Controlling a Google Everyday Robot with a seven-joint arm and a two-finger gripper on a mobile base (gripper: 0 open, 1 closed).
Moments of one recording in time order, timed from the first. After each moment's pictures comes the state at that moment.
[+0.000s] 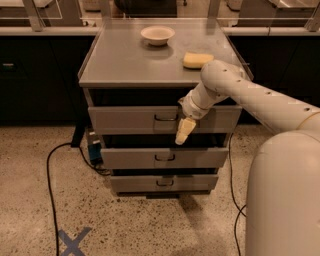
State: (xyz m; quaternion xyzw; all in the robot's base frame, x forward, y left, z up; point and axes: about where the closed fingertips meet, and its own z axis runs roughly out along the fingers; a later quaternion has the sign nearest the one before) arm 0.723 -0.082 0.662 -0.67 0.70 0.08 0.23
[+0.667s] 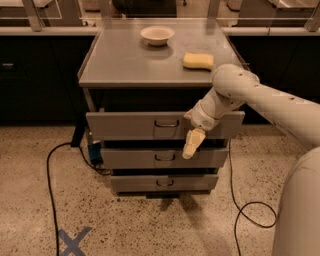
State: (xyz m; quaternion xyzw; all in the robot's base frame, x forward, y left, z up) arm 0.650 -0.096 0.670 -0.65 0.72 0.14 0.19
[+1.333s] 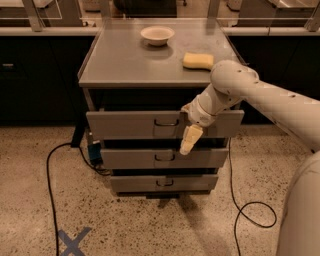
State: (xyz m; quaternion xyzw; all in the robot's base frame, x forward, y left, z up) arm 0.656 -0.086 0.686 -0.66 0.71 0.12 0.22
